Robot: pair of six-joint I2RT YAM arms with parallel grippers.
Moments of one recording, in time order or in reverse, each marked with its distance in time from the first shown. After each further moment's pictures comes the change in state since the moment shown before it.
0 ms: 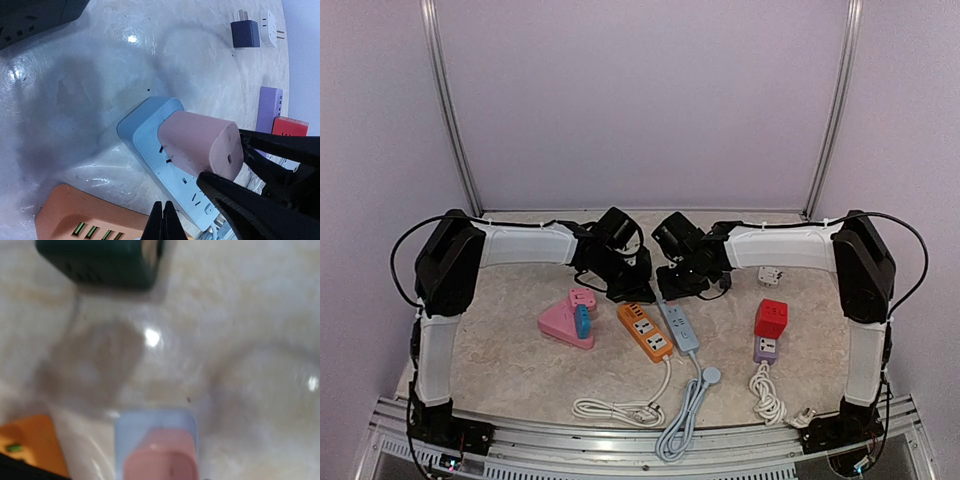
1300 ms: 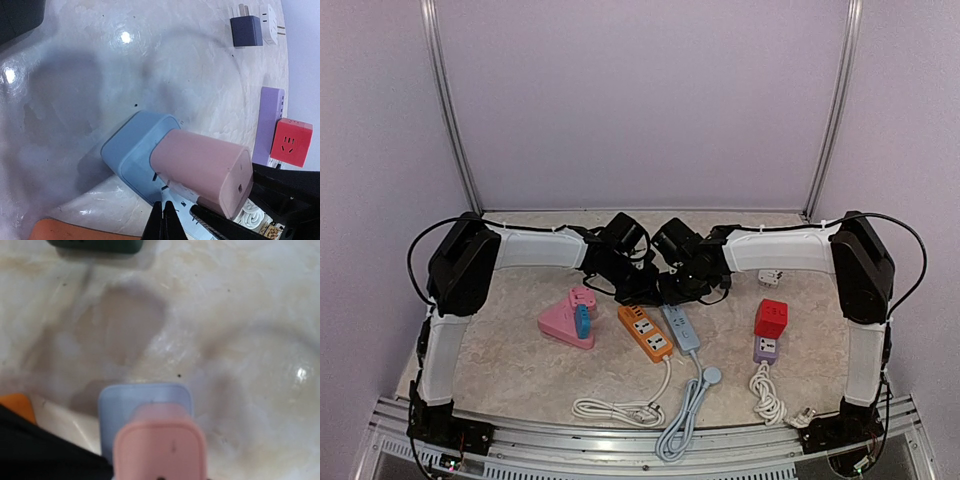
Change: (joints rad) left arm -0.010 0.089 0.060 0.039 0.037 0.005; right arm 0.010 0.004 -0.030 -0.019 0.019 0.001
